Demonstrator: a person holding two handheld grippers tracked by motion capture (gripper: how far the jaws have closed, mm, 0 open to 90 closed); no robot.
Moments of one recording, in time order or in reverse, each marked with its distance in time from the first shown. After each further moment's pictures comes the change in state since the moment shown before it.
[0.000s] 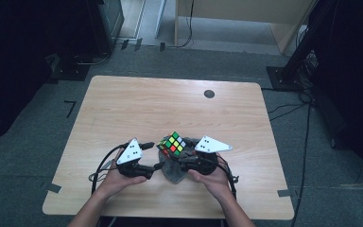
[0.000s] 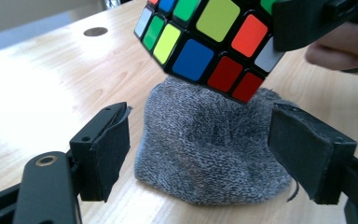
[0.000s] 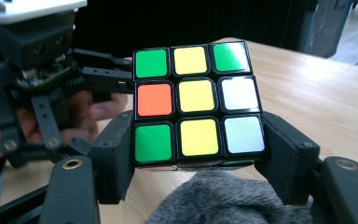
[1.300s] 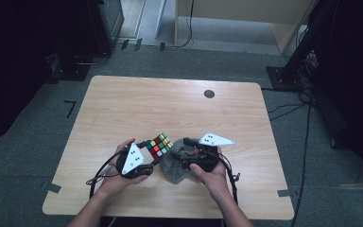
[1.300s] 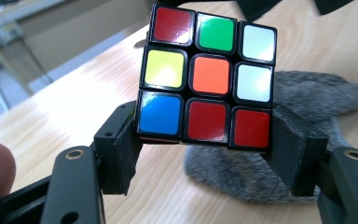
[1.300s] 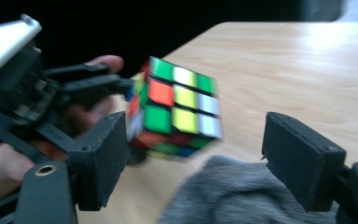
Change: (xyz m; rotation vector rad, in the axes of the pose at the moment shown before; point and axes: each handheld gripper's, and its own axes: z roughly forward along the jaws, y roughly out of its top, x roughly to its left) left arm -0.003 -0.007 -0.002 -0.014 0.220 0.097; right arm -0.013 -0.003 0.001 0.017 0.012 0.206
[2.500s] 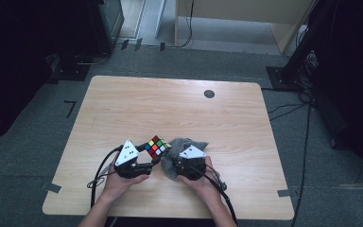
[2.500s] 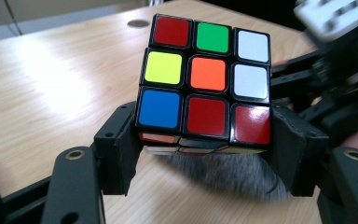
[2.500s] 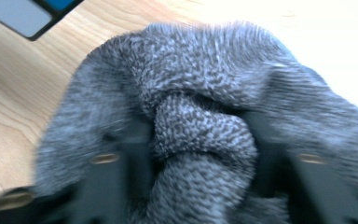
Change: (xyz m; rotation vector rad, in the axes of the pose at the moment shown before) left arm 0.001 -0.004 -0.002 0.028 -0.069 -0.242; right arm 0.001 -0.062 0.049 0.298 -0.405 -0.188
